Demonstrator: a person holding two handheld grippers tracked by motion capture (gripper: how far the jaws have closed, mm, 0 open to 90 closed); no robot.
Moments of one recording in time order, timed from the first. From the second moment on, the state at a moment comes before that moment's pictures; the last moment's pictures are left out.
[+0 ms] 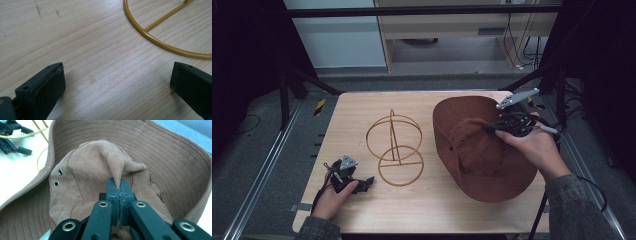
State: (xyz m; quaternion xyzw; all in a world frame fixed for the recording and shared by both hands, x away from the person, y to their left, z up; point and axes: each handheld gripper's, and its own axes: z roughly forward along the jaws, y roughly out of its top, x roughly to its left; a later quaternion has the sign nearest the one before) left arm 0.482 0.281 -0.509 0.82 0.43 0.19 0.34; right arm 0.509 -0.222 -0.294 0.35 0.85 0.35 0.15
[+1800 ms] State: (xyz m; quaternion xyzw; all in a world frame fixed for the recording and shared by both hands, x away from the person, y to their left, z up) left arm 0.480 0.280 -0.509 0.81 0.43 0.19 0.34; right arm 0.468 -0.134 -0.169 0.25 0.82 0.48 0.21
